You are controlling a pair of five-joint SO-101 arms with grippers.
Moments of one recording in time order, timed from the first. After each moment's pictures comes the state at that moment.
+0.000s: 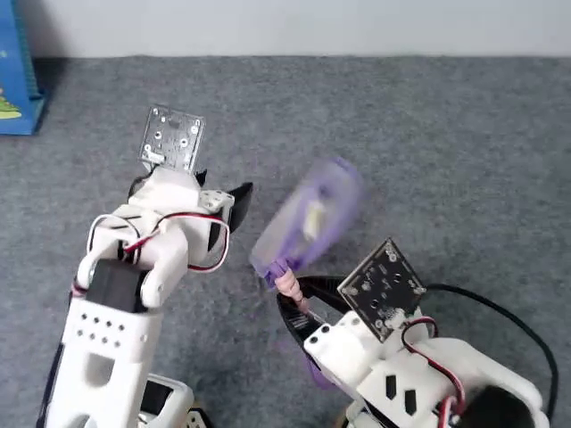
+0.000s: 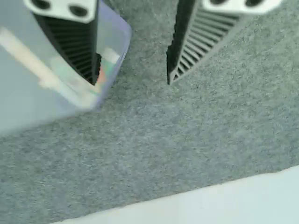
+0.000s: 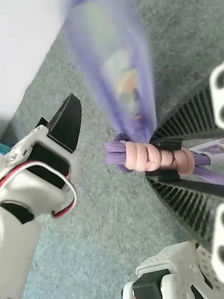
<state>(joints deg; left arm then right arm) 11.5 -47.1 34.9 62.2 3.6 -47.9 -74.2 26.8 86.2 0.0</state>
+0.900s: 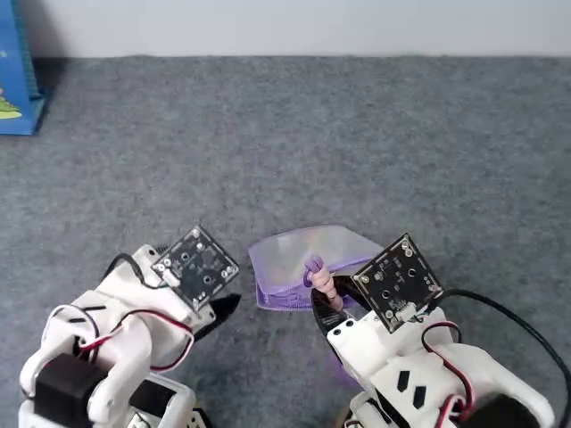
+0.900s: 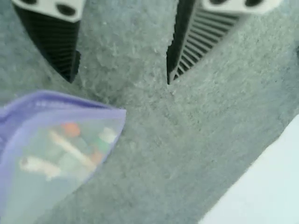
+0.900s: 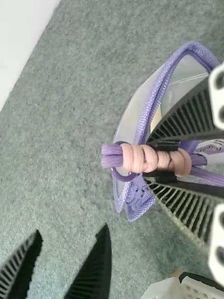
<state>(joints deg) 15.6 -70.5 34.8 92.8 -25.5 -36.7 -75.4 26.7 93.2 3.5</state>
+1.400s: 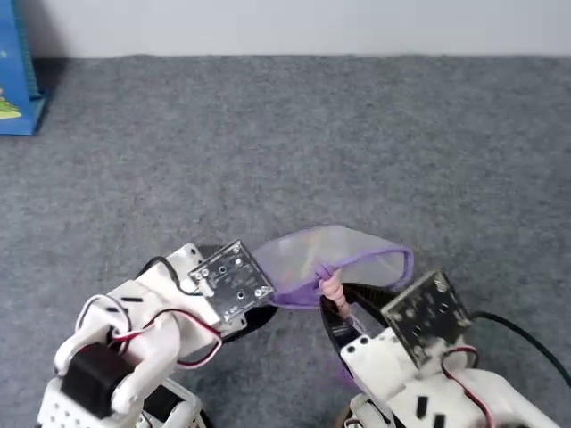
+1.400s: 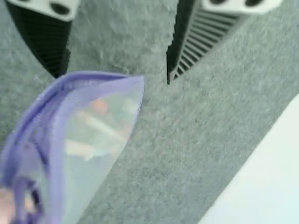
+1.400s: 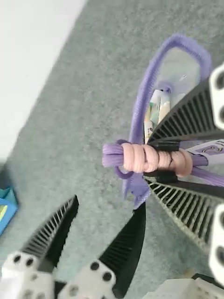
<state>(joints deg) 26.7 -71.1 43.8 80.1 -24.2 -36.6 -83.8 30.1 93.2 3.5</state>
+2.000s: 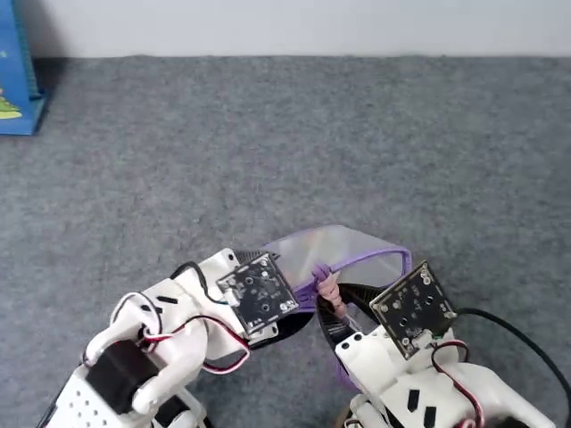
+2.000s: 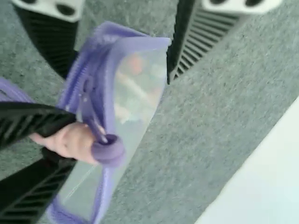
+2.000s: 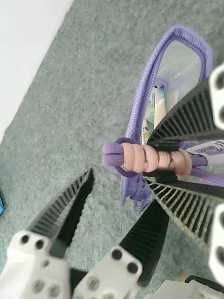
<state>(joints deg) 37.3 -70.7 49.6 70.5 -18.5 -36.7 -84.1 32.3 92.1 3.5</state>
